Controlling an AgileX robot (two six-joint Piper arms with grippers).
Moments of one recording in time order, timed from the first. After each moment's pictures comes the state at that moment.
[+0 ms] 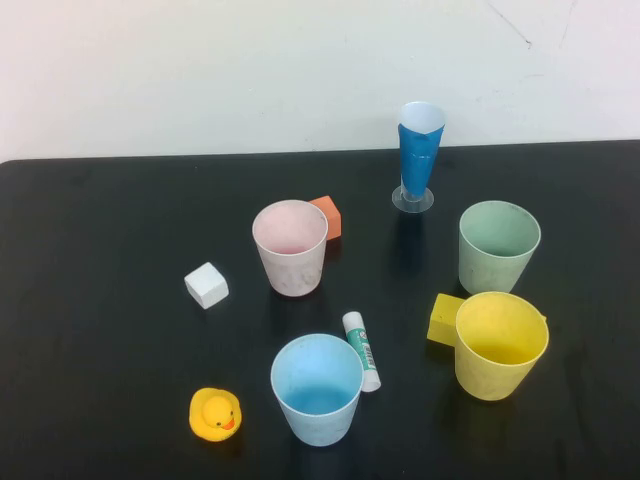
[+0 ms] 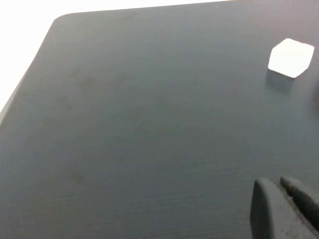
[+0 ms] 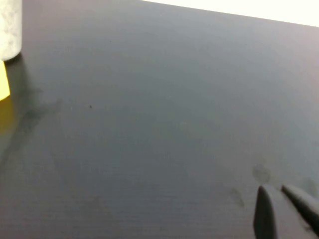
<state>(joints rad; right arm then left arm) -0.05 -0.01 0.02 -0.21 0.42 0.03 0.01 -0.01 0.01 -0.14 0.36 0.12</state>
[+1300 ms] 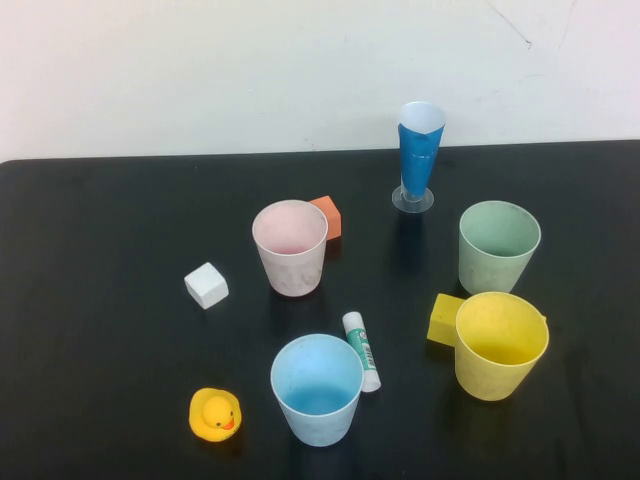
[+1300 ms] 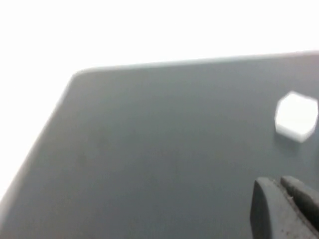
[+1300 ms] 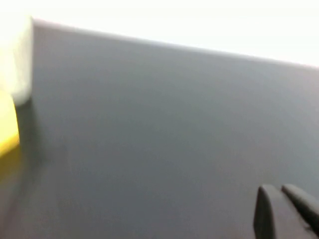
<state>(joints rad) -0.05 -0.01 0.03 -0.21 0.30 0.03 0.01 -0.01 0.02 -0.15 0.19 0.12</state>
